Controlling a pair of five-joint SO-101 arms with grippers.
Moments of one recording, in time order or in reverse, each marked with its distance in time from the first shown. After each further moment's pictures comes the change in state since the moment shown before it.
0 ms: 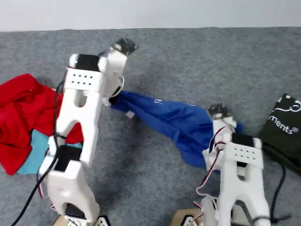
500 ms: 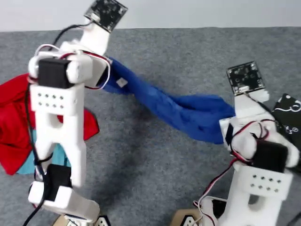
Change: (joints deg) left arm 0.0 -14.3 -16.9 0.4 0.0; right arm 0.0 -12.8 -34.8 14.4 1.1
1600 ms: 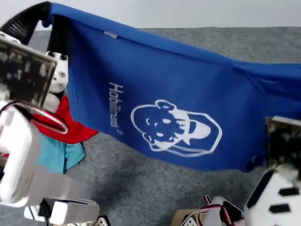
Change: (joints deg) left arm 0.1 -7.5 -41.0 0.1 -3.0; right arm 23.8 -1.9 -50.9 -4.4 10.5
